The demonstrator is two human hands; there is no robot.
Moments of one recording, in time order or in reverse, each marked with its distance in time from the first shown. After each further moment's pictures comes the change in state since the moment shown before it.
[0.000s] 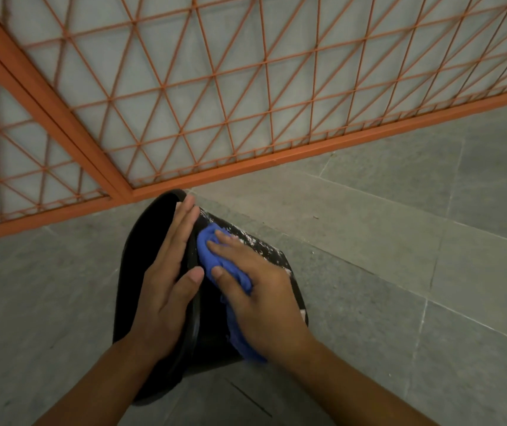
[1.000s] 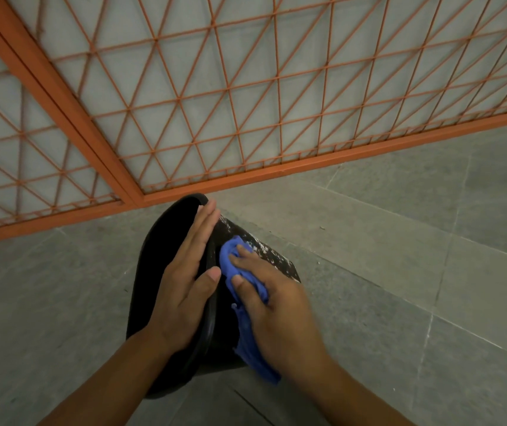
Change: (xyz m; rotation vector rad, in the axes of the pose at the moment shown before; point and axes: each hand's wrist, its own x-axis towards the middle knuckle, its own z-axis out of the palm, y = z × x) left_hand 0.007 -0.001 0.001 0.003 -0.015 -0.017; right_hand -0.007 -0.019 -0.007 -0.046 0.004 0.111
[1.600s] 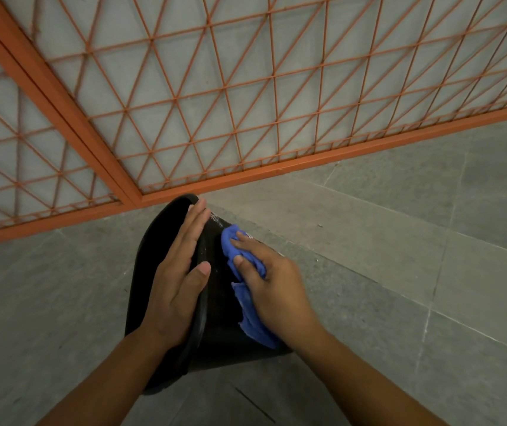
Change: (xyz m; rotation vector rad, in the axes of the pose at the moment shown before) left_hand -0.002 -0.006 -0.004 0.008 0.032 -0.024; right_hand 0.020 0.014 -0.002 -0.029 0.011 0.022
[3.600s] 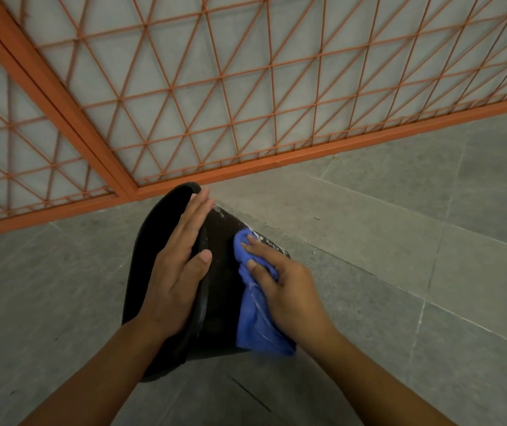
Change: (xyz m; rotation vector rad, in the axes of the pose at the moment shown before) left_hand 0.002 0.008 0.003 0.011 -0.031 0.006; right_hand -0.016 0.015 -0.010 0.015 -0.006 0.008
